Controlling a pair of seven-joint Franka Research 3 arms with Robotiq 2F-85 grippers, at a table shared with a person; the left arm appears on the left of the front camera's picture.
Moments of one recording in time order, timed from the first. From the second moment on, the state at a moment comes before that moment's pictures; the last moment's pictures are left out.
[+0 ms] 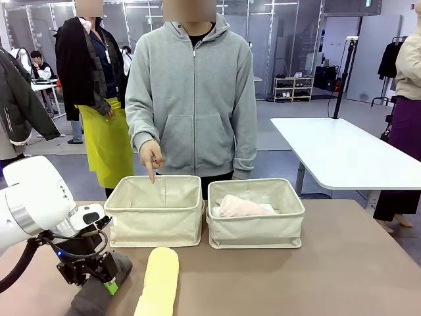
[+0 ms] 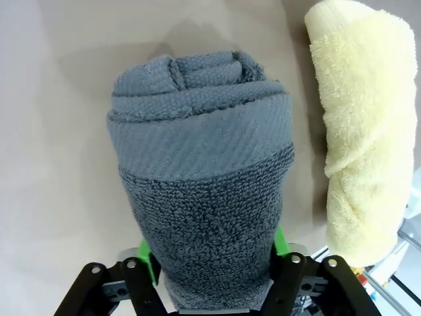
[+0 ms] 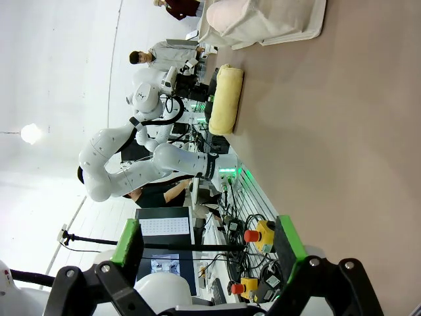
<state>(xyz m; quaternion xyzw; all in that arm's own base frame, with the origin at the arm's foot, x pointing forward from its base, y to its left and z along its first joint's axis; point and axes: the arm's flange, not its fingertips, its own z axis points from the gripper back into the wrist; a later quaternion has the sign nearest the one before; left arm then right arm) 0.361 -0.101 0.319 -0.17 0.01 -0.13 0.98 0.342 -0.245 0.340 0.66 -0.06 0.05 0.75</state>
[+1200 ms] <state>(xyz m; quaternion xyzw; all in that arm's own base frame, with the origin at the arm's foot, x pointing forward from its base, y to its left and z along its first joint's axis) 0.353 -0.133 0.468 -0.05 -0.06 -0.39 0.92 0.342 -0.246 0.340 0.66 -0.06 0.05 0.75</state>
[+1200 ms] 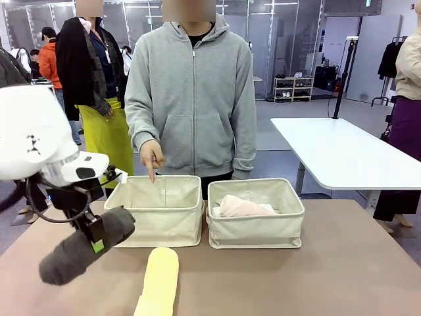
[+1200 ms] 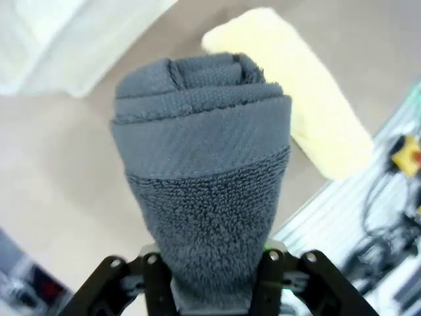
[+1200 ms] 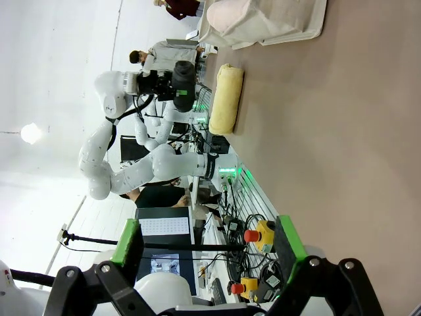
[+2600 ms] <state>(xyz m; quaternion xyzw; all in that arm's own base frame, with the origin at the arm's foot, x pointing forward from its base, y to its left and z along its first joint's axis) 0.490 -0.209 0.524 0.06 -0.09 -0.77 0.63 0.342 -0.245 0.340 0.66 -0.06 0.05 0.75</state>
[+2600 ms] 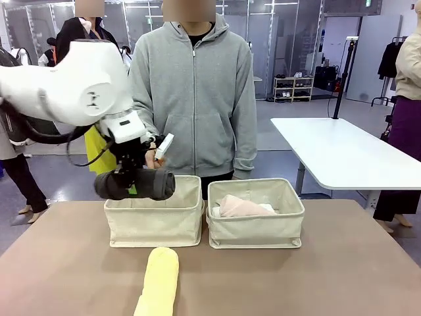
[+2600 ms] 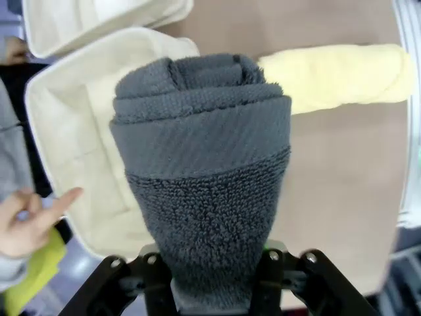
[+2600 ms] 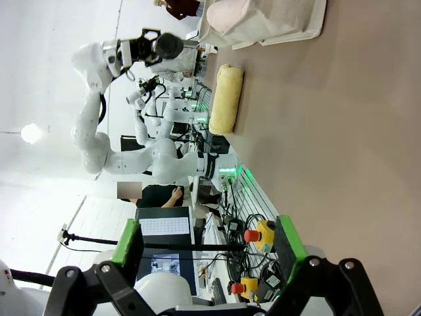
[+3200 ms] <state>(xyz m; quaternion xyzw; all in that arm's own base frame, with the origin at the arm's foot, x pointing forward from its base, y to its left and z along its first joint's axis) 0.622 -0.227 0.472 0.04 -0.09 -0.78 0.62 0.342 -0.245 0.340 0.66 -0.06 0.05 0.75</state>
